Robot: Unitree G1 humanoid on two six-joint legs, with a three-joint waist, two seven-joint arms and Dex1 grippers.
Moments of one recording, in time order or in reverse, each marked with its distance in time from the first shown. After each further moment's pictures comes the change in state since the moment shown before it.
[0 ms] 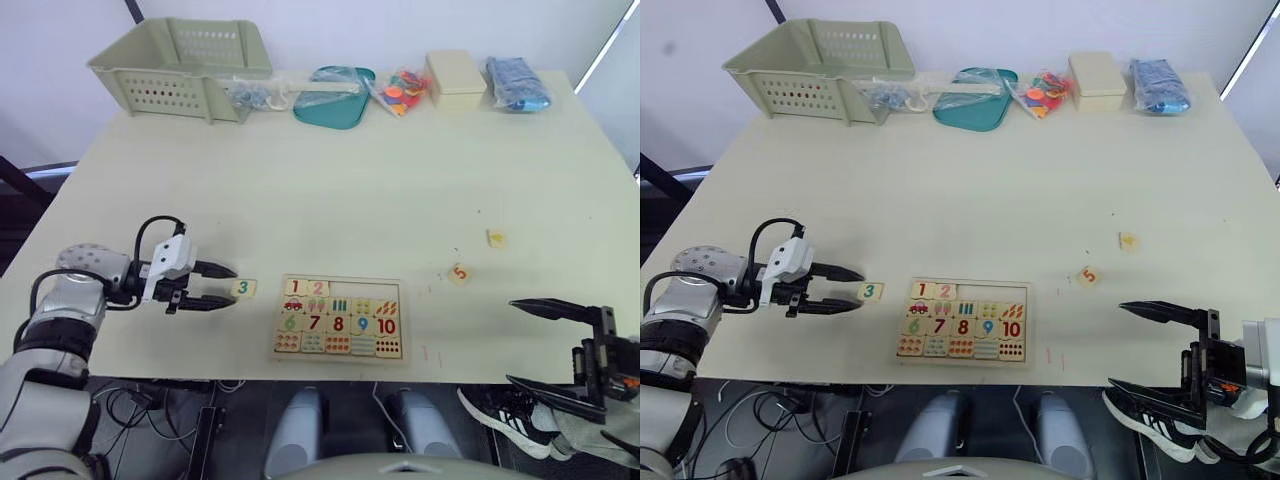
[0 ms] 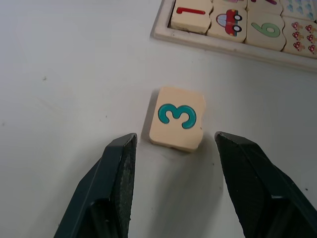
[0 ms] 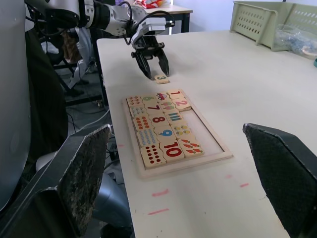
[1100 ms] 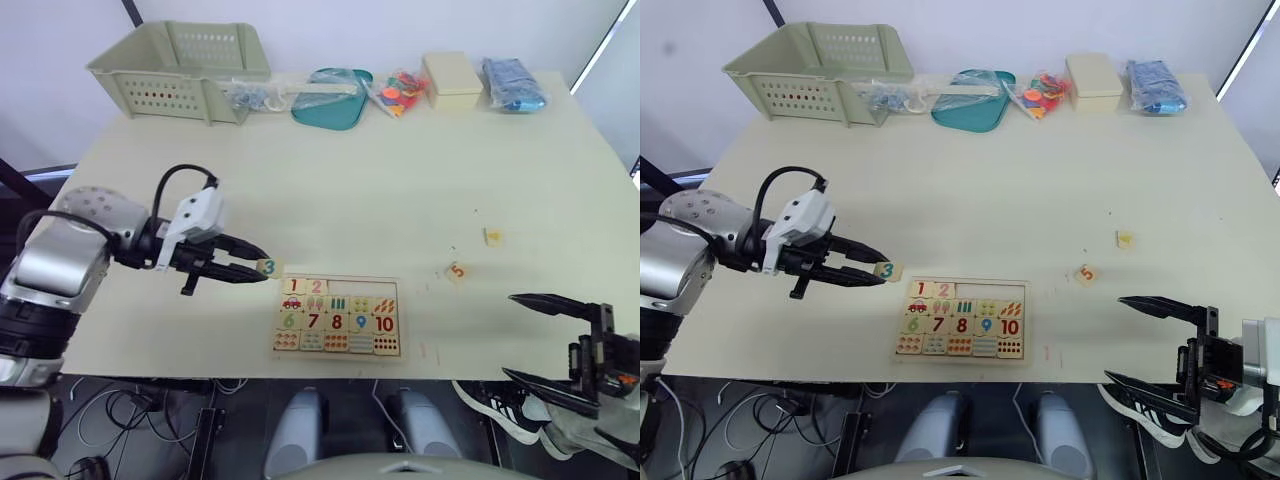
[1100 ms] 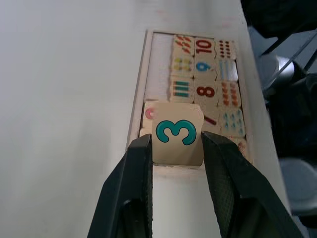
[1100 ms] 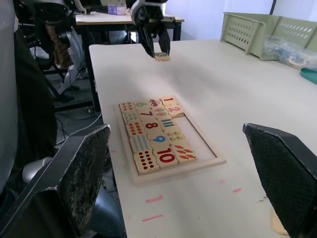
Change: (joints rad) left arm -0.029 0.163 0.090 -0.878 -0.070 0.791 0.117; right arm -0.015 0.032 0.016 -0.006 -0.011 -0.022 -0.028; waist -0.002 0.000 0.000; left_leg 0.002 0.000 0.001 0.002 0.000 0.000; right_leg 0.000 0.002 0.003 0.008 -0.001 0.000
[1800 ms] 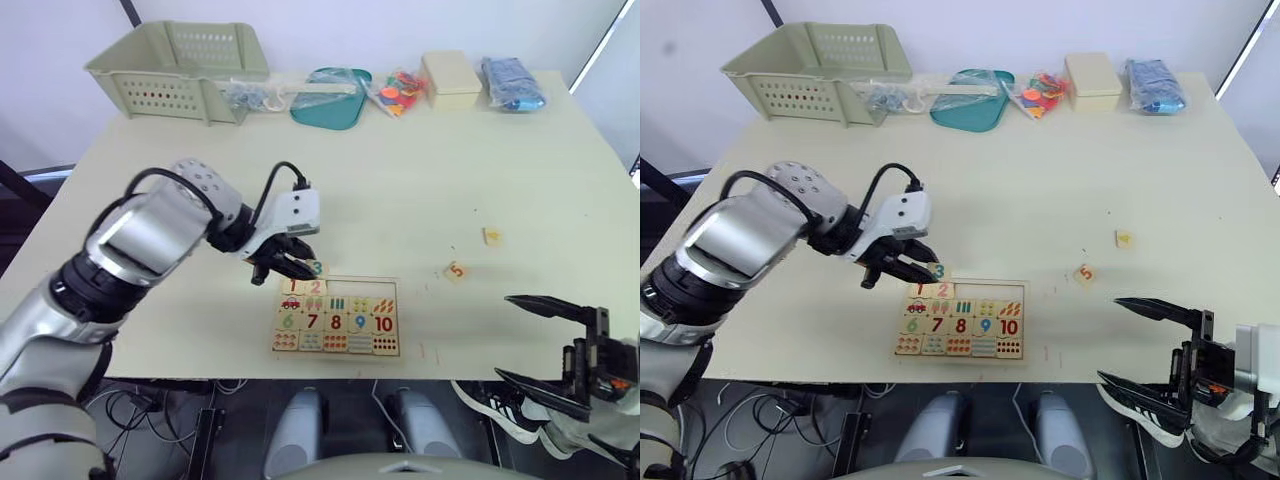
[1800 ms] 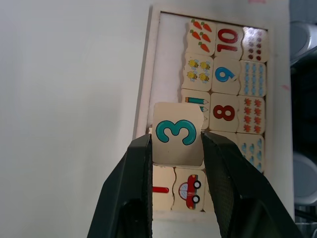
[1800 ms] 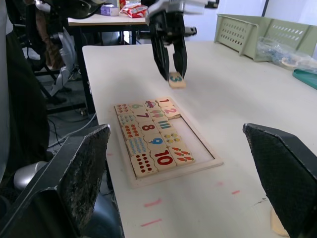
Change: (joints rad) left arm -0.345 -0.164 -0.394 -0.201 0.219 0.493 0.137; right arm 0.029 0.037 0.018 -0.042 -0.029 -0.031 -0.053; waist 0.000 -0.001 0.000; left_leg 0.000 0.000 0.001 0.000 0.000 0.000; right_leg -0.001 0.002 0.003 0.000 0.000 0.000
